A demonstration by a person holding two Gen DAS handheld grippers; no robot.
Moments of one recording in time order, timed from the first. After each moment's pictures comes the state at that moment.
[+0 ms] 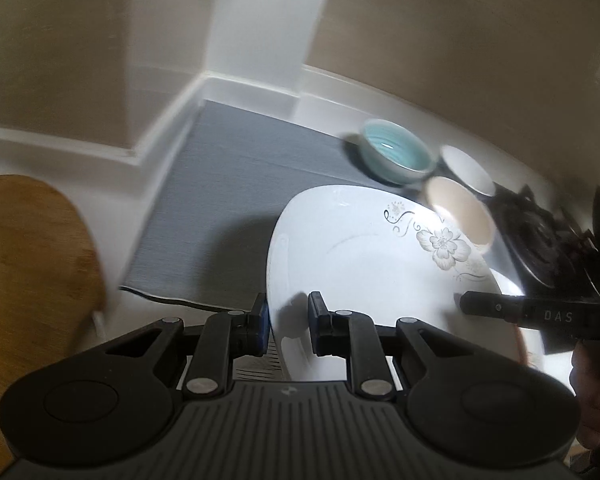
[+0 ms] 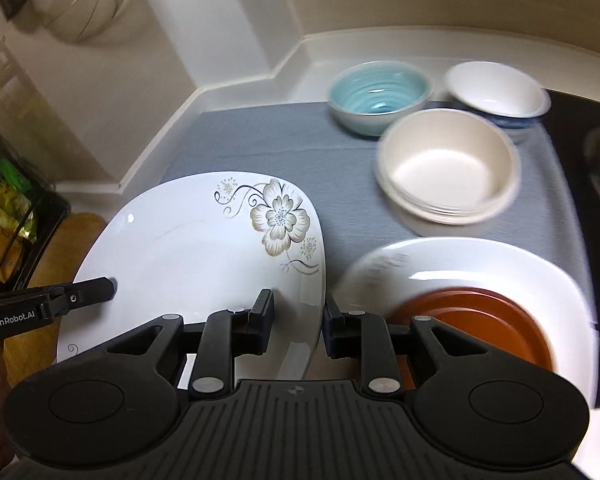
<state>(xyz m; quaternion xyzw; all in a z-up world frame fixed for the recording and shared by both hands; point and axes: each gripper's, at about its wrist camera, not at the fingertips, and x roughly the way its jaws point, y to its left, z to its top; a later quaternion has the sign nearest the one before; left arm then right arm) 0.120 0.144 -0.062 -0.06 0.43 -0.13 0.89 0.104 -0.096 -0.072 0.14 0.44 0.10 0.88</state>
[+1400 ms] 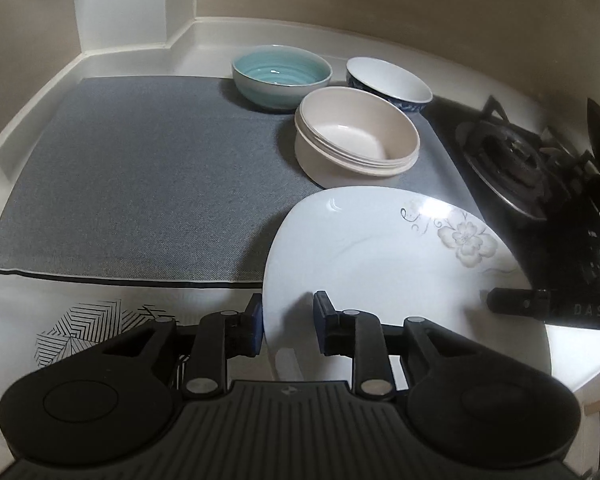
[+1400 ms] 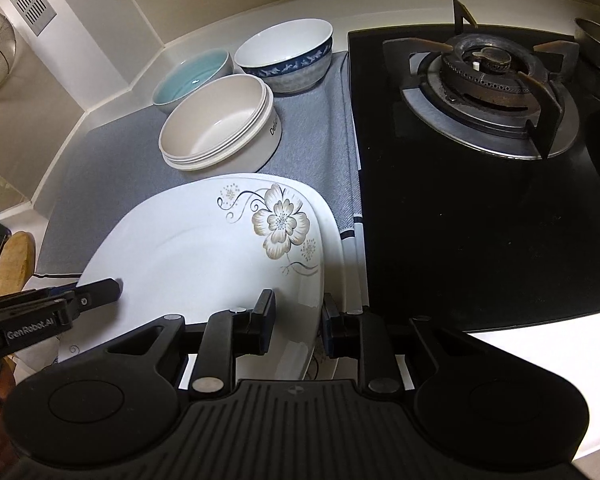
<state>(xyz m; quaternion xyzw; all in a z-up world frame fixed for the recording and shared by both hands) 0.104 -0.016 -0.111 0.01 0.46 -0.14 0.88 0.045 -0.245 -0.106 0.19 0.47 0.02 0.86</state>
